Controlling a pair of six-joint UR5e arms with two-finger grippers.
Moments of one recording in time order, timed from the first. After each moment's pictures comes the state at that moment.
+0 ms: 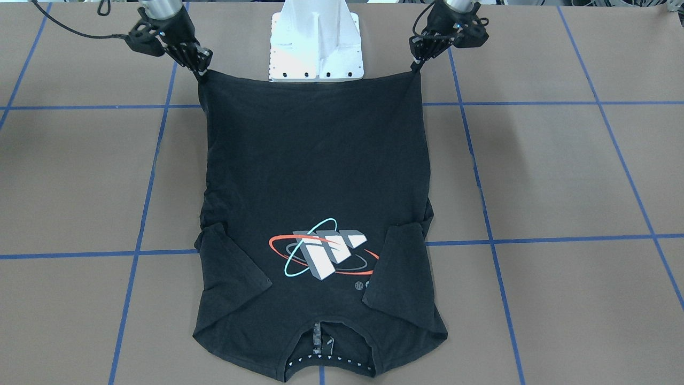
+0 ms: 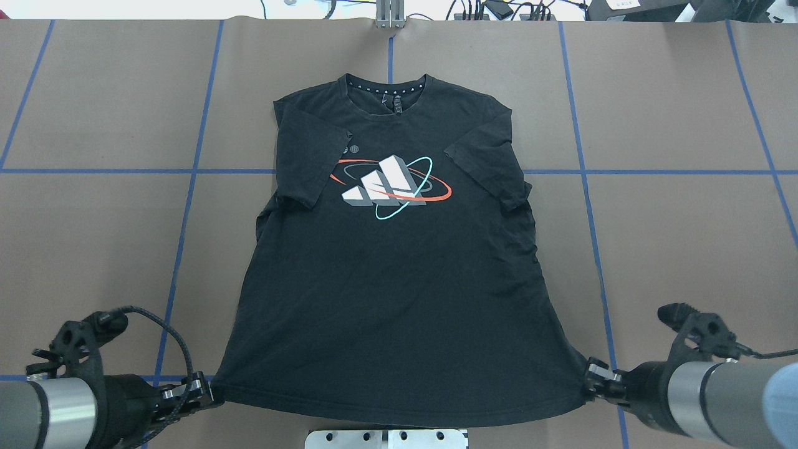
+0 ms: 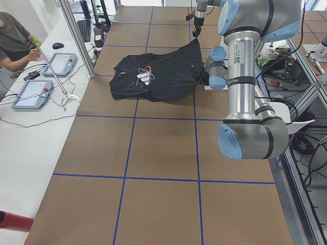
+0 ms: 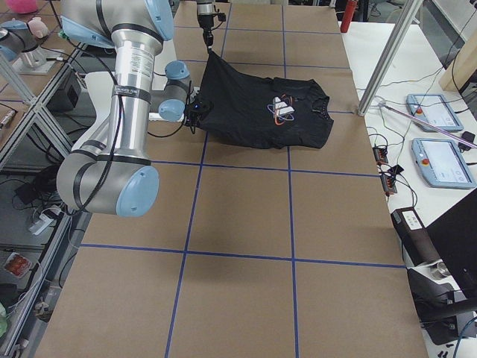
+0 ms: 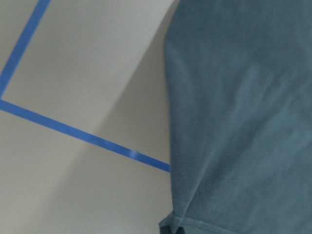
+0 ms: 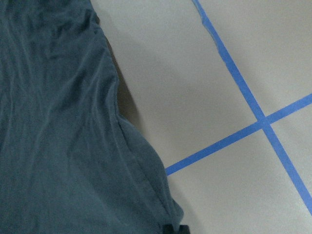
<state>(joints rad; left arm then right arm) -0.11 -1.41 -2.44 -2.09 -1.56 -1.93 0.16 -1.83 2.44 -1.21 1.63 2.01</state>
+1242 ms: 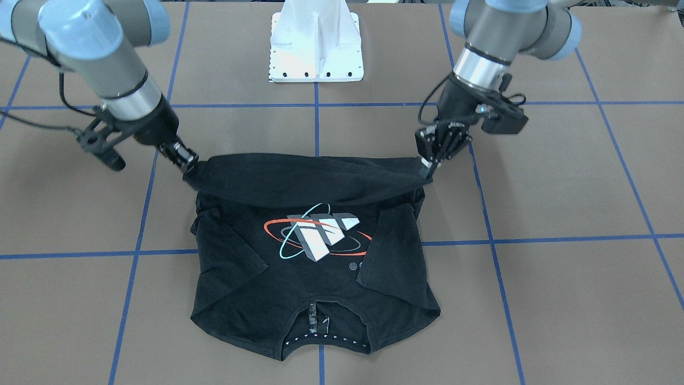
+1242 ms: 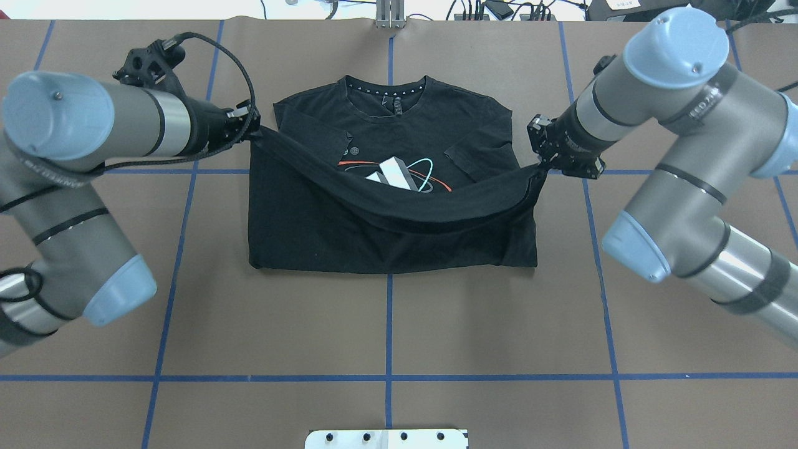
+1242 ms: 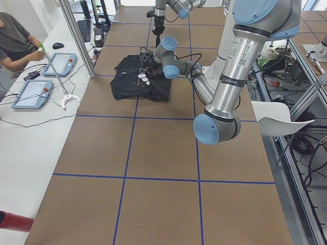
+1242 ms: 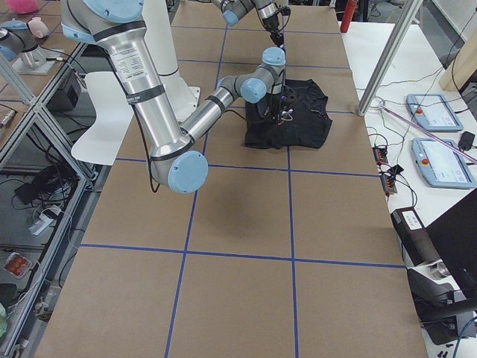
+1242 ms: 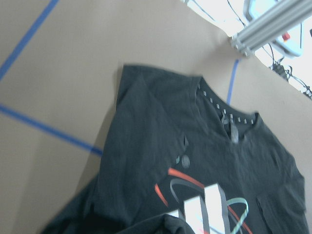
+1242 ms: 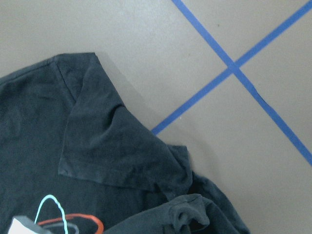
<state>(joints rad) -0.76 -1.99 -1.82 -2.06 -1.74 -1.57 0.84 -1.10 1.81 -1.55 2.05 1.65</state>
